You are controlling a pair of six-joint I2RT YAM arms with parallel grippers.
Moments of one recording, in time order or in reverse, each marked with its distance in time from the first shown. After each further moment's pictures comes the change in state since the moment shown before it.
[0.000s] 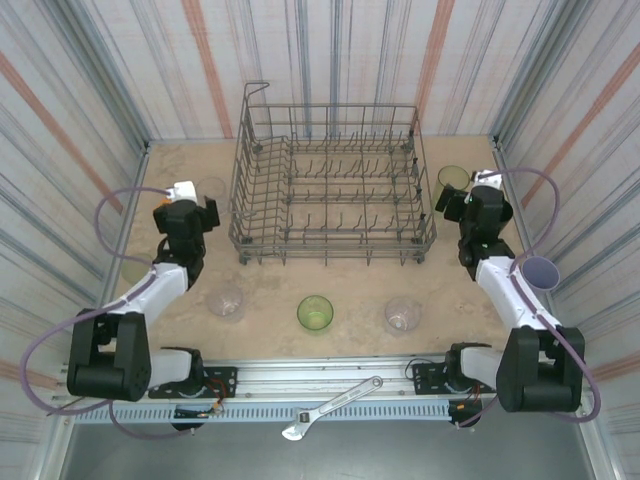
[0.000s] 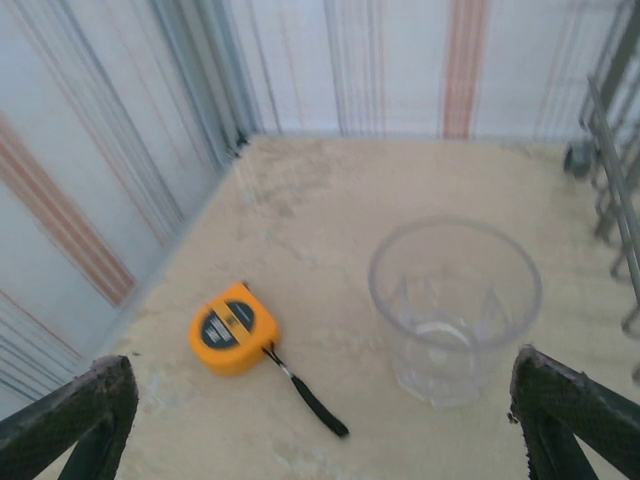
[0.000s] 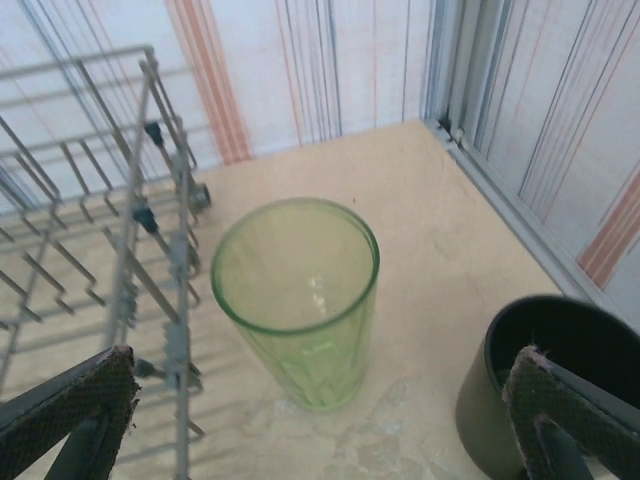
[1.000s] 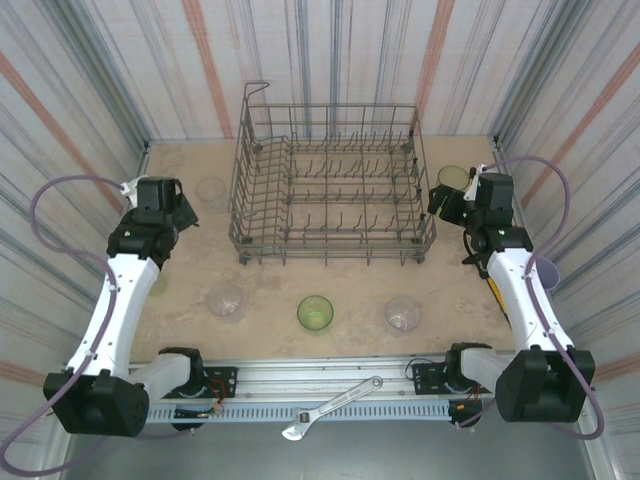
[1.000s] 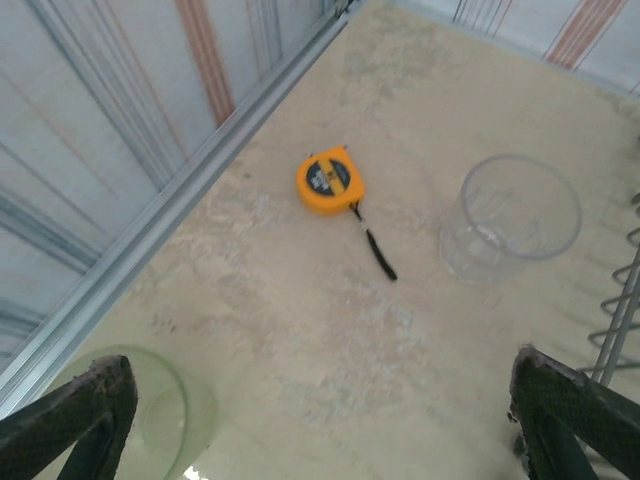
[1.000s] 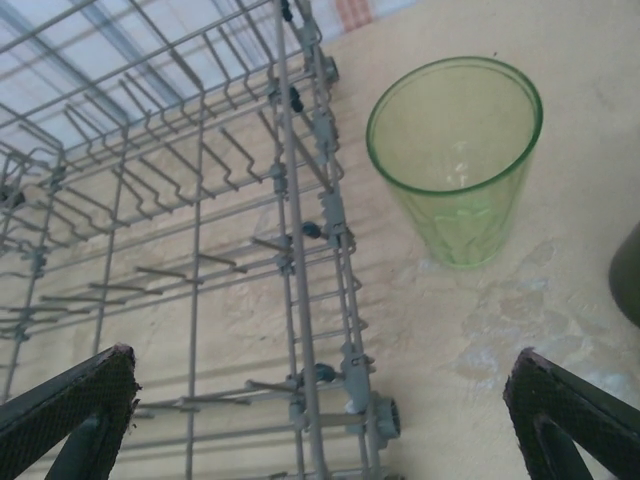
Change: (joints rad) left arm 0.048 -0.185 0.455 -1.105 -0.005 -0.436; right arm -0.013 -0.045 0.224 -0.519 -0.331 0.164
